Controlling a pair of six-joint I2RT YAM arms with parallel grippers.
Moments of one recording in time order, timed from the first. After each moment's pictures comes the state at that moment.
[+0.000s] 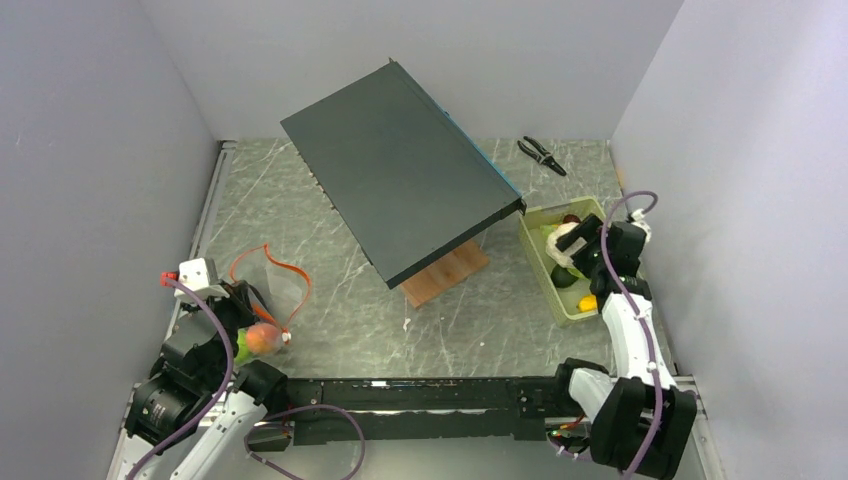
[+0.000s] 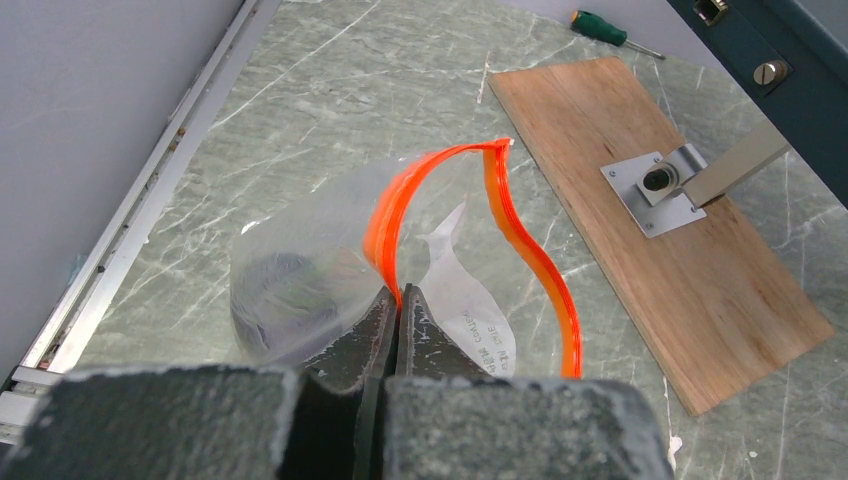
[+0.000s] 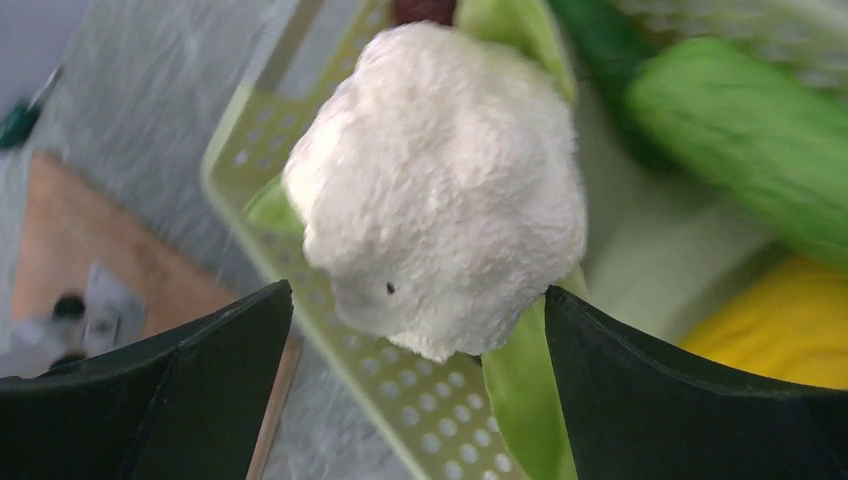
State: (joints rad) left arm -0.47 0.15 0.76 -0.85 -0.59 -0.36; right arm -0.29 0.96 0.58 -0.24 -0.02 0.59
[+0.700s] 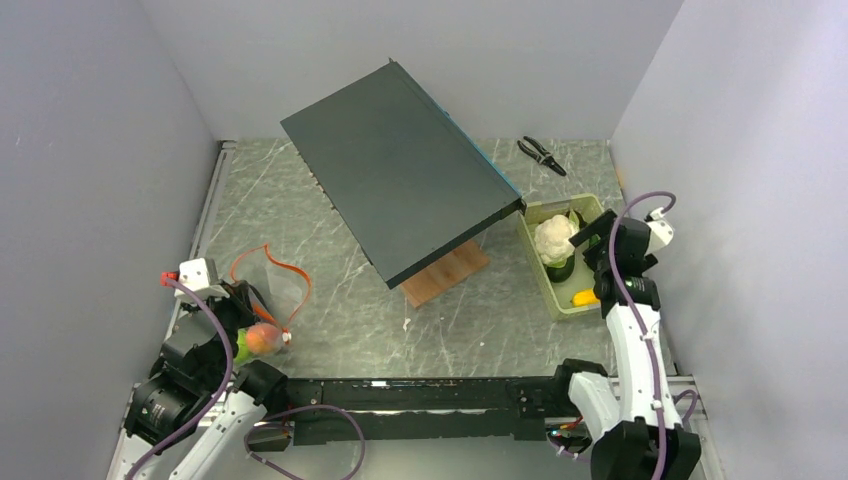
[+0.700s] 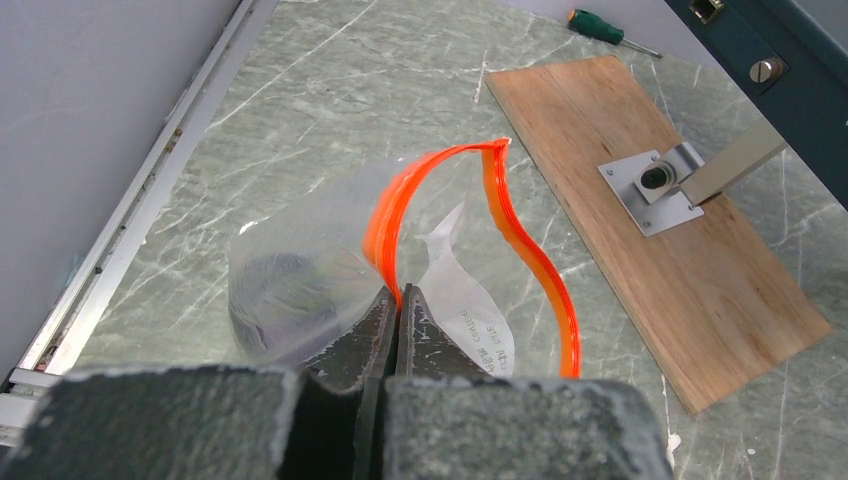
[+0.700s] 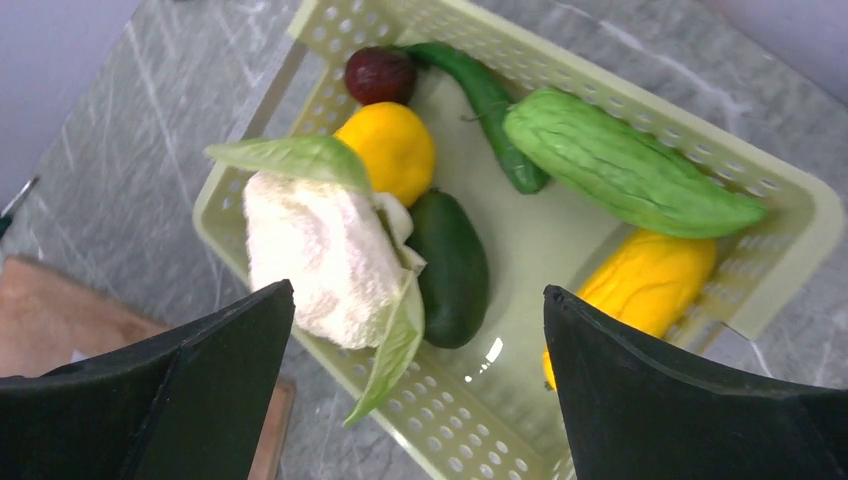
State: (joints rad) left arm -0.48 0.15 0.76 -0.85 -0.59 -0.37; right arm -0.17 0.85 0.71 -0.45 0.23 0.62
